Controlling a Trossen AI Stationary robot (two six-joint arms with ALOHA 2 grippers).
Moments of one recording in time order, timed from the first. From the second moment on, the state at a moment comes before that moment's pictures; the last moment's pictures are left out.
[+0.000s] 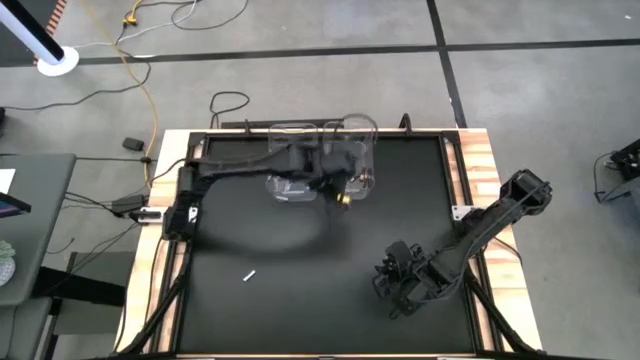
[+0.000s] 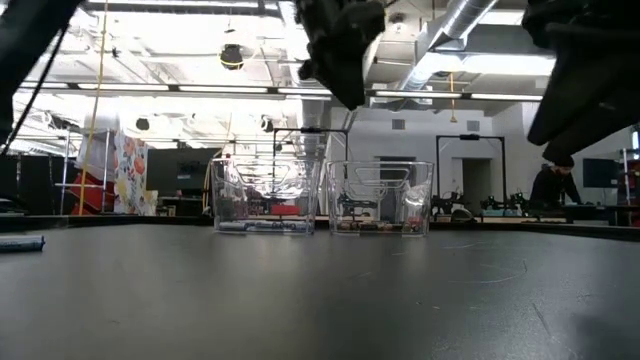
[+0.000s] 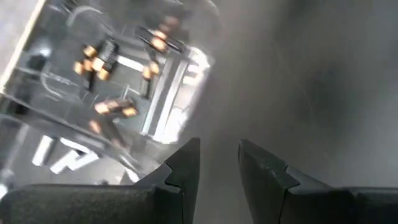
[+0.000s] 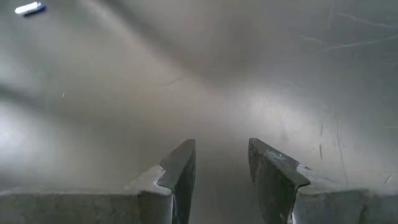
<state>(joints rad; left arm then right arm) 0.12 2.05 2.09 -1.09 -0.16 -0.19 0.70 1.56 0.98 -0.70 0.63 1.59</state>
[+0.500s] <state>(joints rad) -0.27 1.55 1.37 -0.97 -0.33 -0.69 0.77 1.56 0.98 -0.70 0.62 1.51</state>
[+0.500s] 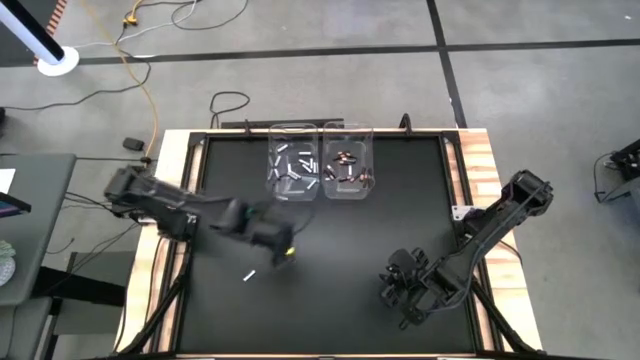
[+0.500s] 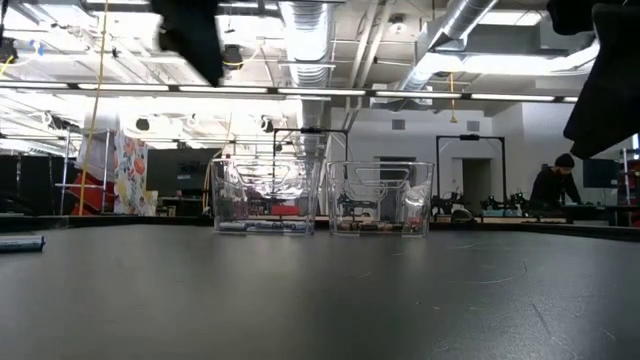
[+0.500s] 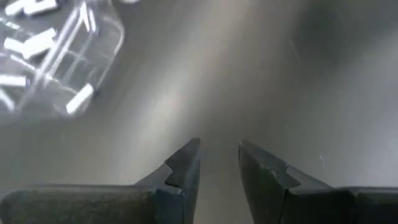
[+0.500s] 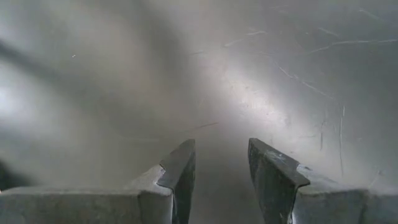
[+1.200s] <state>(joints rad) -0.54 1.34 0.97 -0.86 -0.36 -1.05 0.76 1.56 0.98 -0.70 0.62 1.46</state>
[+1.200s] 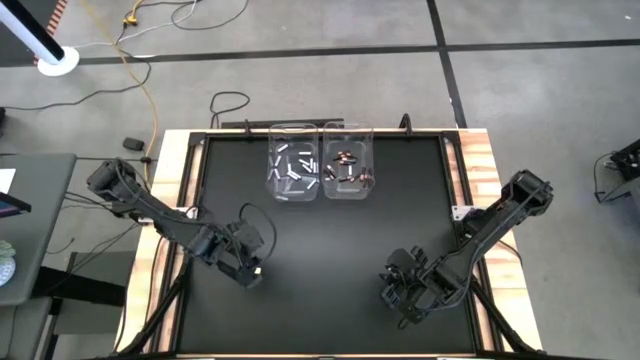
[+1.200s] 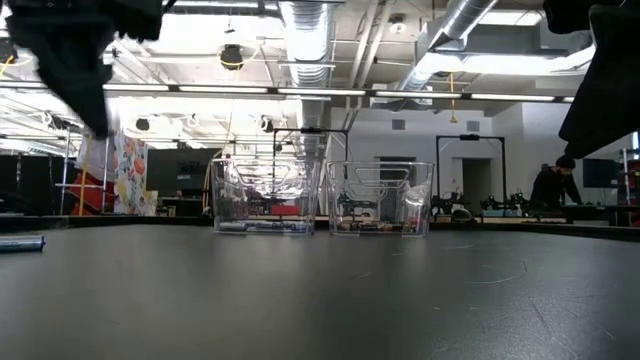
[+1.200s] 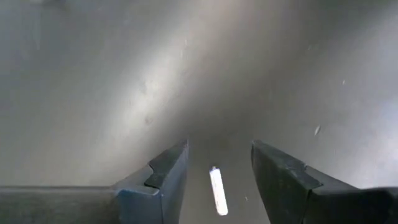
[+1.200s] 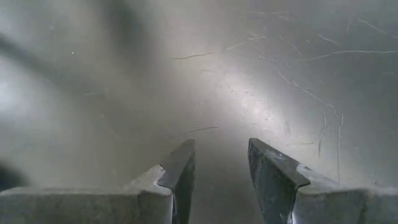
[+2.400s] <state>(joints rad) -0.56 1.69 0.89 -0.74 -0.09 -1.19 0.76 1.56 0.98 -0.69 0.62 1.47</state>
